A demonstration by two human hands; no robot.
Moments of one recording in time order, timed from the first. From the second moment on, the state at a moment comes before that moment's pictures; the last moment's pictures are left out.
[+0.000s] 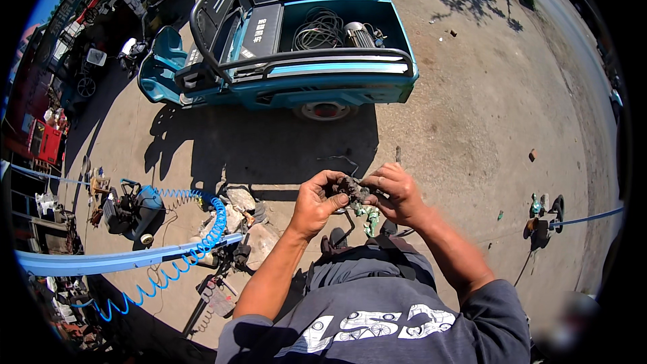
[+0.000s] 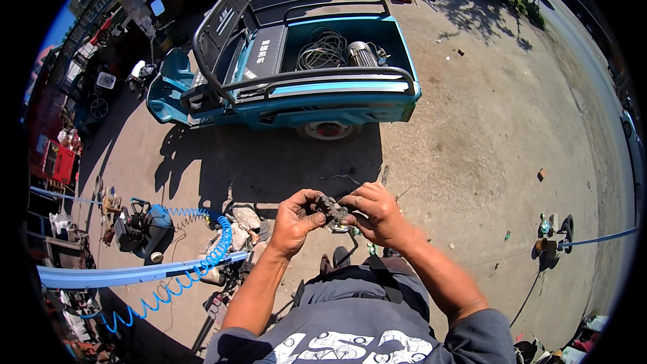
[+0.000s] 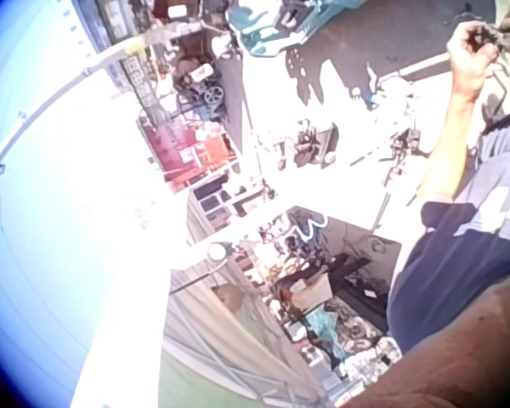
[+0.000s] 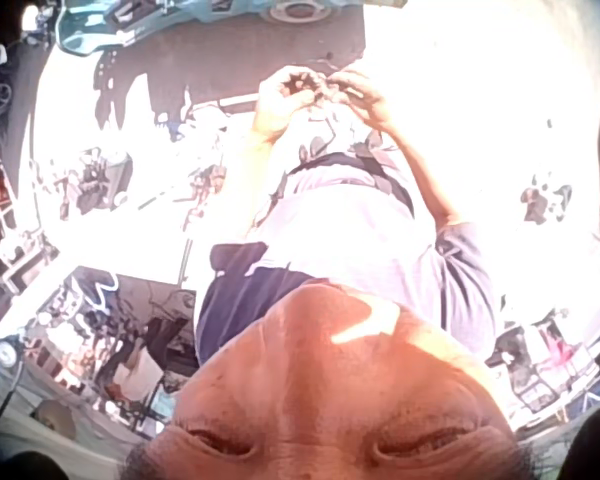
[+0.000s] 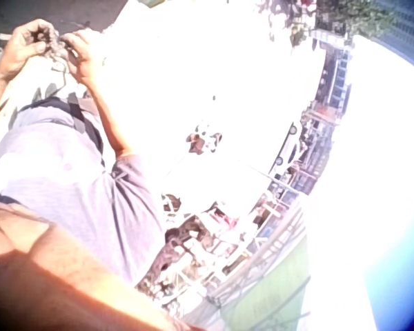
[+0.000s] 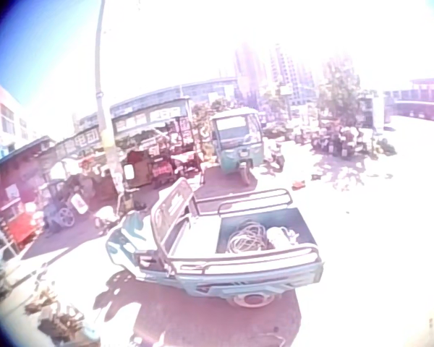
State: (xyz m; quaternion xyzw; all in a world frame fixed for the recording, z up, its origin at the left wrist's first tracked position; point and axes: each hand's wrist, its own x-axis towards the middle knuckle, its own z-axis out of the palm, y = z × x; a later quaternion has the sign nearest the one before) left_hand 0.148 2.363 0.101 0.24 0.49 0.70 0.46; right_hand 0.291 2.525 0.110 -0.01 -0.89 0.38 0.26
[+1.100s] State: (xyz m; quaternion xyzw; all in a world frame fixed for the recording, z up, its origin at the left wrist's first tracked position) left_hand 0.104 2.348 0.083 0.41 0.64 0.65 0.00; right_hand 0.234 2.482 0.122 -0.11 -0.91 0.33 0.22
